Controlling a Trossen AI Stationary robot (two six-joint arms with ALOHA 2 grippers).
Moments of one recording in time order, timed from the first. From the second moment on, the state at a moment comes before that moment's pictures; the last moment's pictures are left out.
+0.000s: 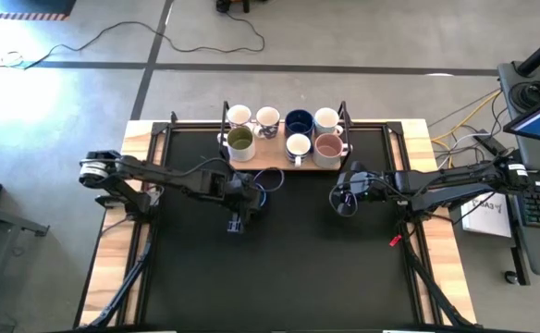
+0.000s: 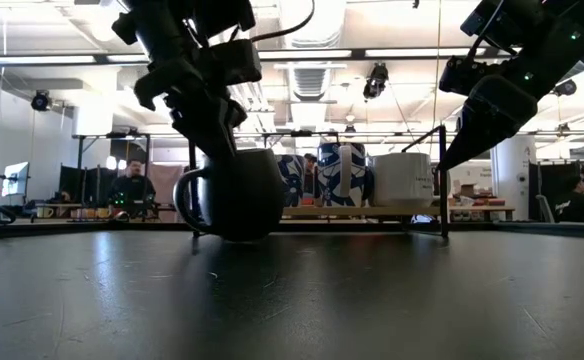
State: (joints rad) left arm -0.02 1.56 1.02 -0.47 -0.04 0.12; right arm -0.02 0.99 0.50 -0.31 0.25 0.21
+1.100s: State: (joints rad) left arm 0.14 1.68 1.35 -0.72 0.02 0.26; right arm -0.02 0.99 0.50 -0.31 0.25 0.21
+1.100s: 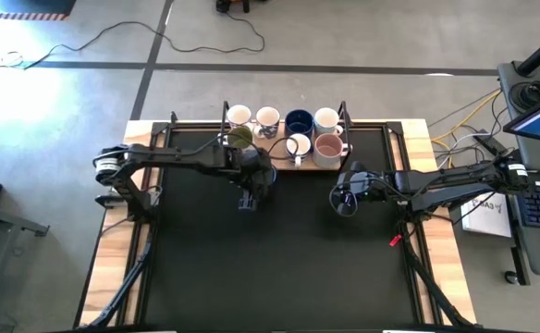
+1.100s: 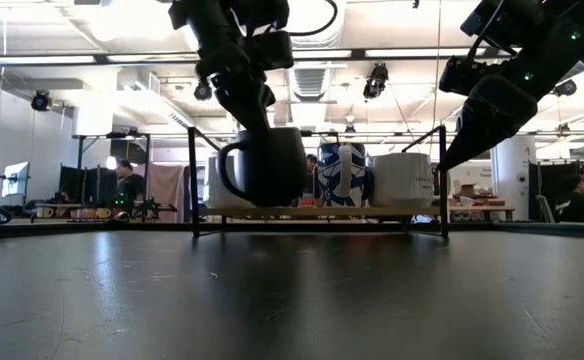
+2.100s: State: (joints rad) left arm 0.28 1.88 1.64 -0.87 0.07 0.31; right arm -0.02 0.99 0.50 -0.31 0.25 0.21
